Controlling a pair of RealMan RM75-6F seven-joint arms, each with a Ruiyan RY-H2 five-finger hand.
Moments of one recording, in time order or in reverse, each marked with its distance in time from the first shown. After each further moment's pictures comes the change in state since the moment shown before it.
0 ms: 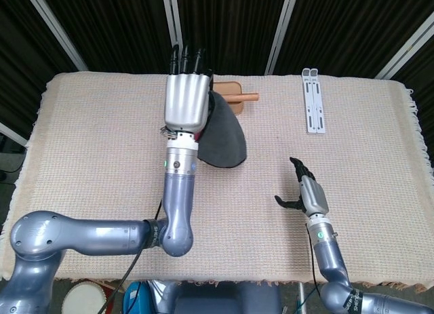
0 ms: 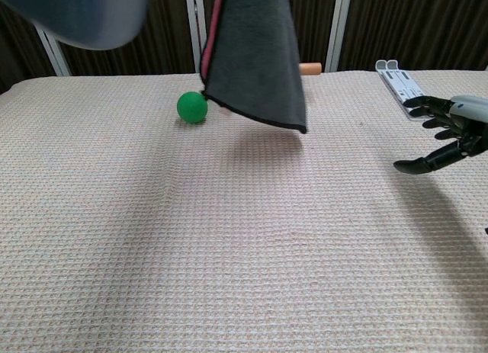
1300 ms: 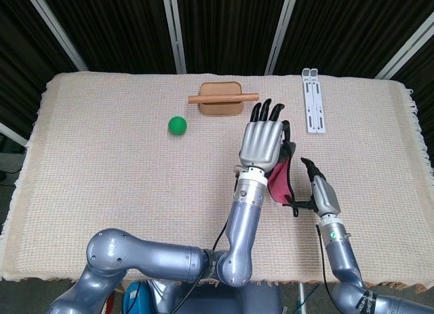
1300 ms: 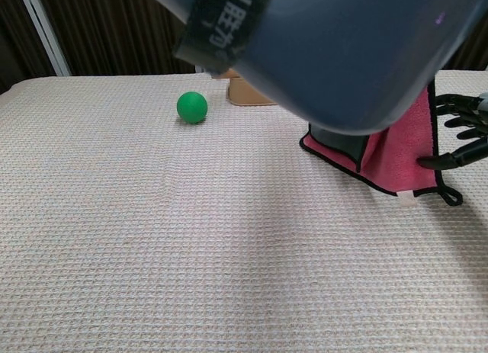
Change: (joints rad) left arm -0.300 -0.367 -0.188 0.290 -0.184 -0.162 -0.261; right arm -0.031 0.074 -0.004 -0.010 -0.014 -0.041 0.083
